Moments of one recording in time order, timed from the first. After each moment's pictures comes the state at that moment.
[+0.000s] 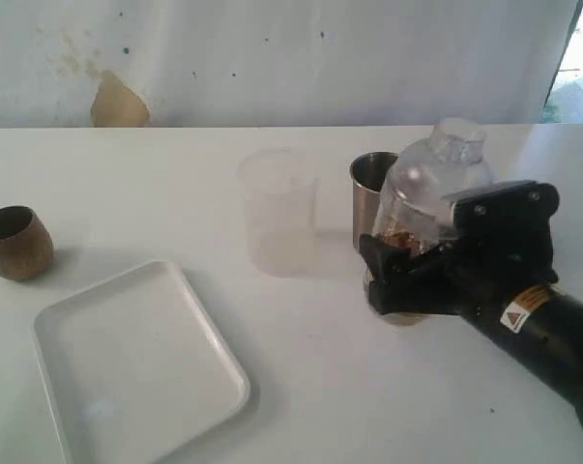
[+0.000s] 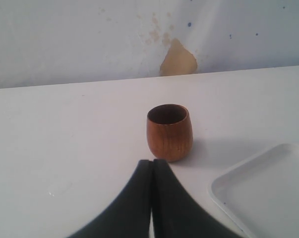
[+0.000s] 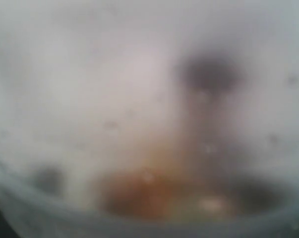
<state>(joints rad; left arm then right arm) 0.06 0.01 0.00 -0.04 0.26 0.13 0.44 1.47 -0.34 0.15 -0.80 0.02</state>
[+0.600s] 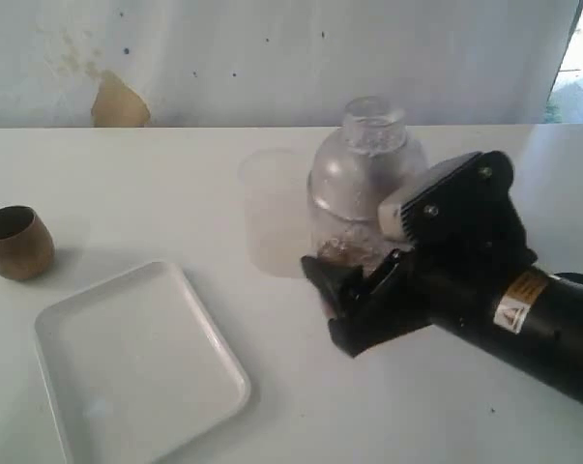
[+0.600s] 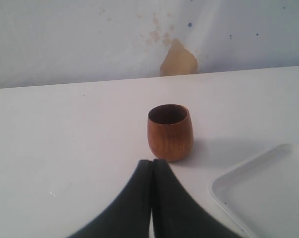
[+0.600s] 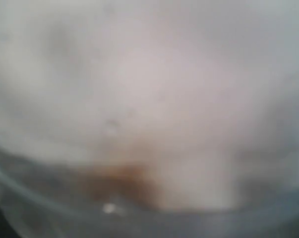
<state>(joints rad) 0.06 0.01 0.00 -0.04 0.26 0.13 0.60 1.21 -0.43 0.20 -0.40 -0.21</state>
